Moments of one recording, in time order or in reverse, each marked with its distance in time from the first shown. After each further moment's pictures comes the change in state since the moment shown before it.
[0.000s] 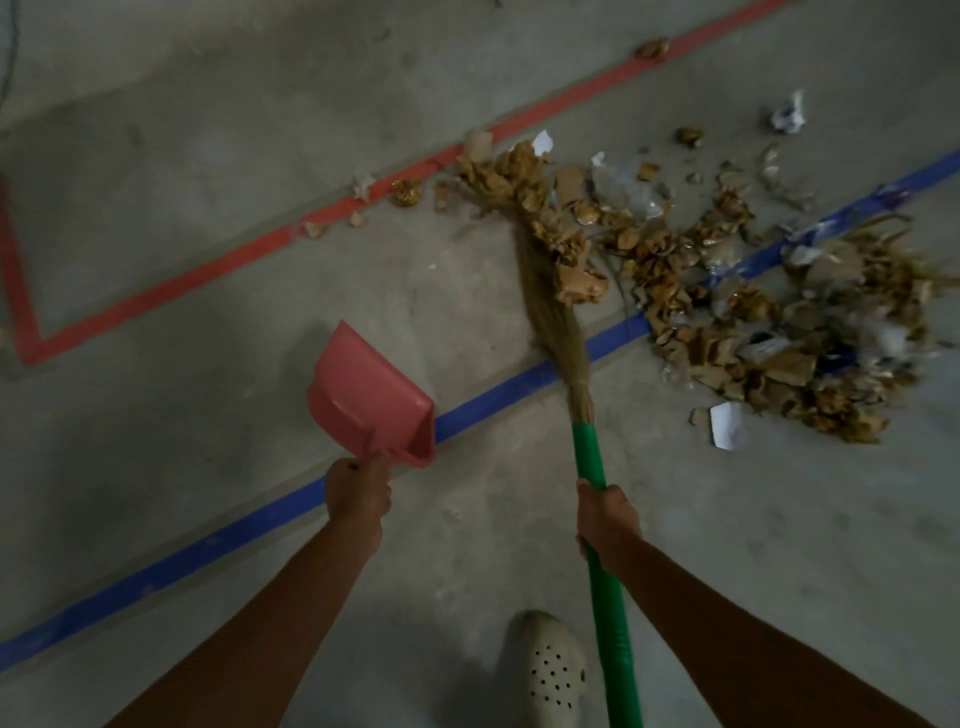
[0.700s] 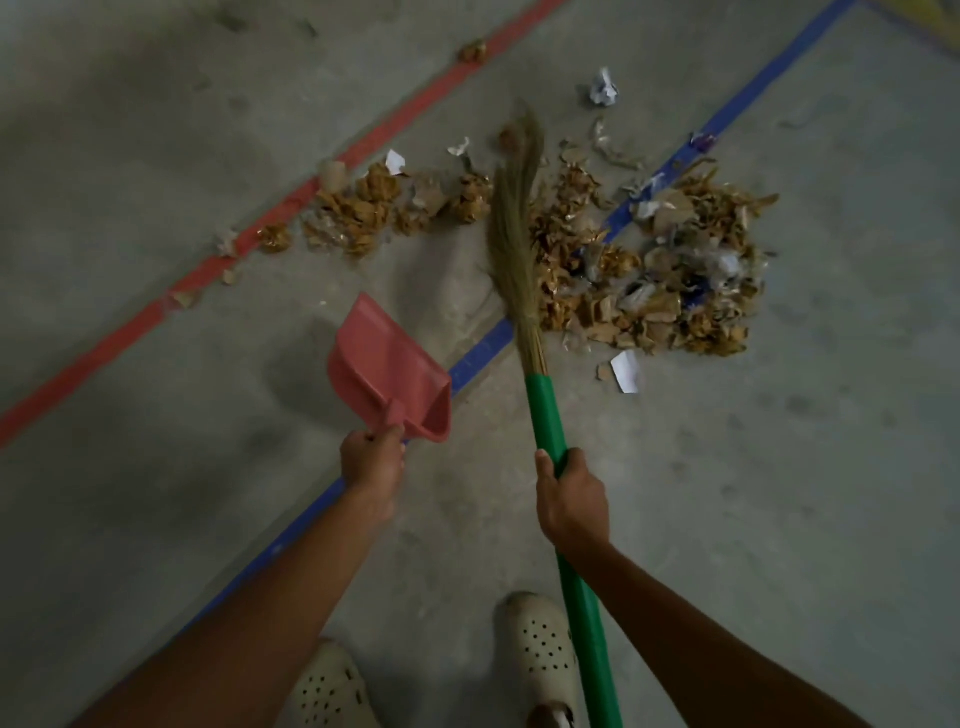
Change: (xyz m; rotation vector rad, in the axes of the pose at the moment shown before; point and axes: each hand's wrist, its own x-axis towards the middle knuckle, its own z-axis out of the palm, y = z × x) left_hand -0.038 0.046 0.097 0.159 -0.259 0.138; right_hand -0.060 0.017 -0.037 0.134 0.307 -0.259
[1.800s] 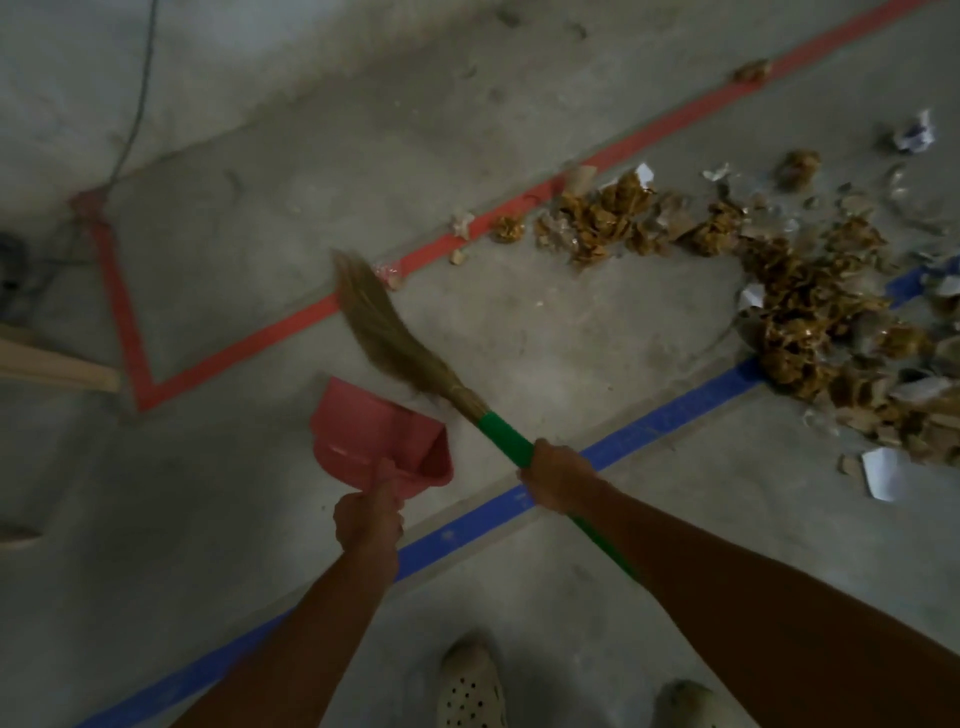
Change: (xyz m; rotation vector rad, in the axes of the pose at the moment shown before) left_hand 0.097 -0.030 -0.275 -0.177 0.409 -0.262; right_hand -0.025 -0.213 0.231 -0.667 -0.584 -0.452
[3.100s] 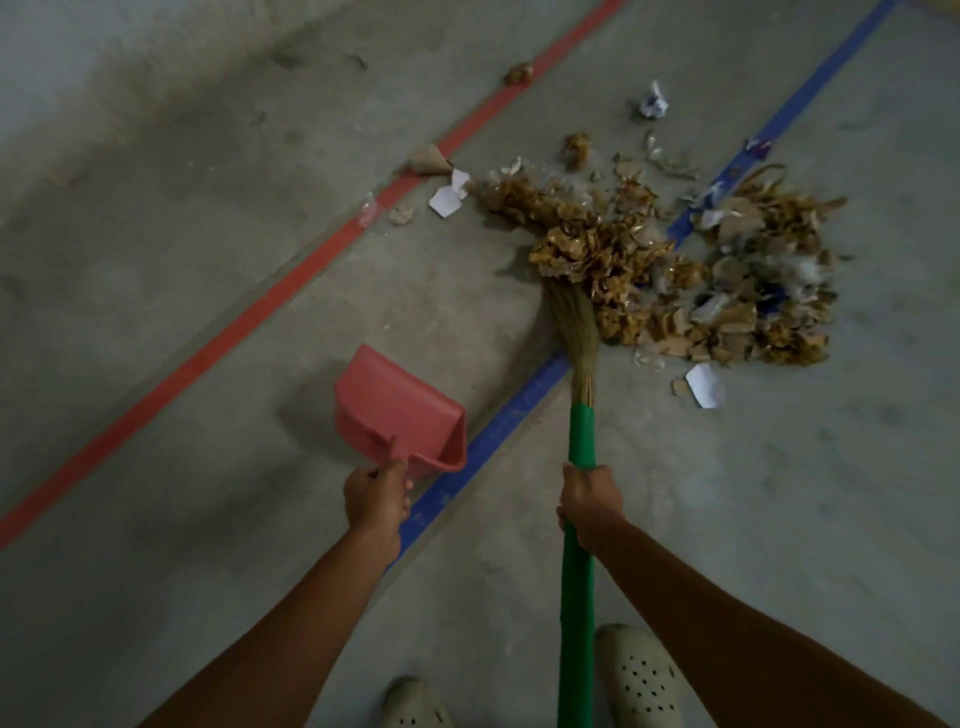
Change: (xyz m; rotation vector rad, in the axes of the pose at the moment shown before) left_hand -0.106 0.001 0.143 0.239 -0.387 0.282; right_hand -0.073 0.181 -0.004 1.148 0.439 0.719
